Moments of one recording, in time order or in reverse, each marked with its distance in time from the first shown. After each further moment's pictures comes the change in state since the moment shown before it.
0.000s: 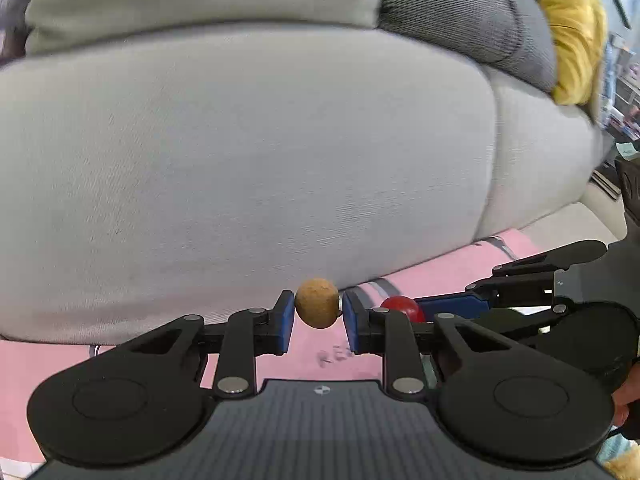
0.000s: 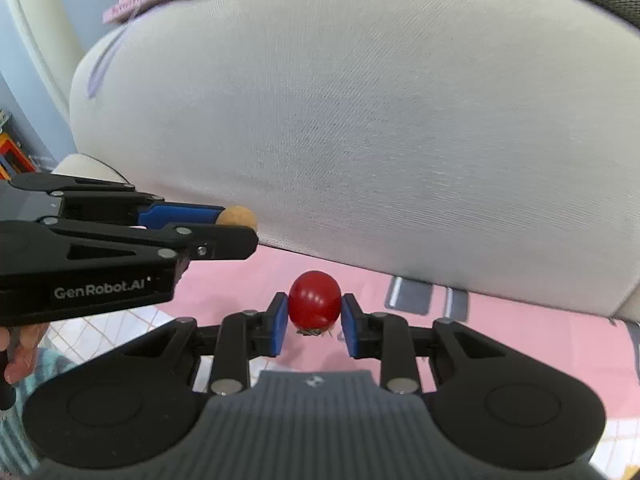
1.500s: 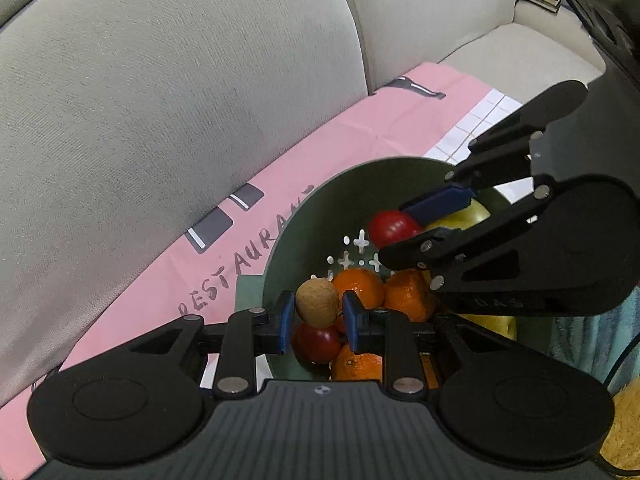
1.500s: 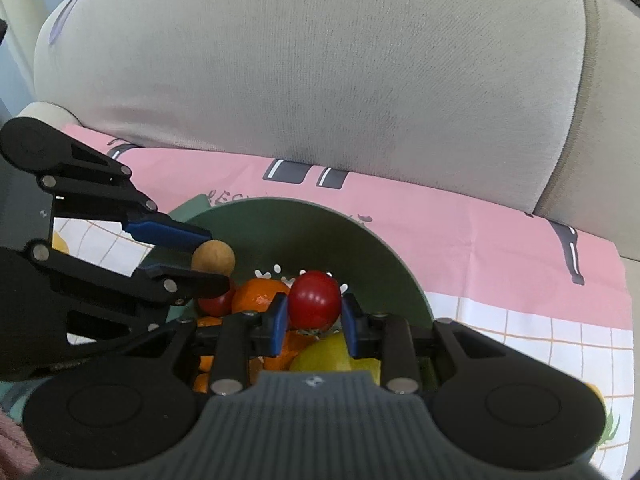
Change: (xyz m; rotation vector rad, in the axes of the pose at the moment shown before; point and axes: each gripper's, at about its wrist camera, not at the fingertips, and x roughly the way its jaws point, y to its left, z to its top) left arm 0.037 -0.105 -0.040 0.413 0.291 -0.035; right arm 0.001 -0.068 -0.103 -0.011 0.101 -0.117
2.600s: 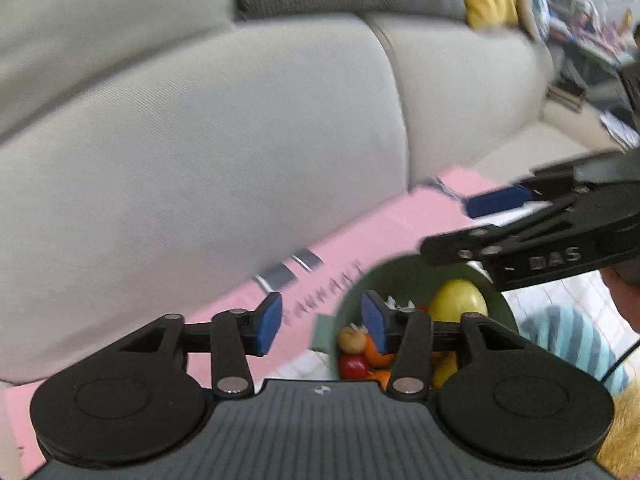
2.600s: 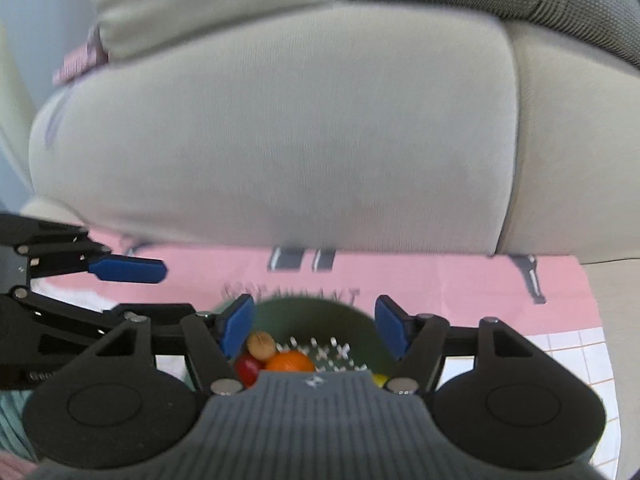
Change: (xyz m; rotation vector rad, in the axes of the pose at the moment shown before) left arm -0.110 0.038 -0.006 -0.172 -0.234 0.080; right arm -0.096 0.006 0.021 0.188 -0.235 -0.034
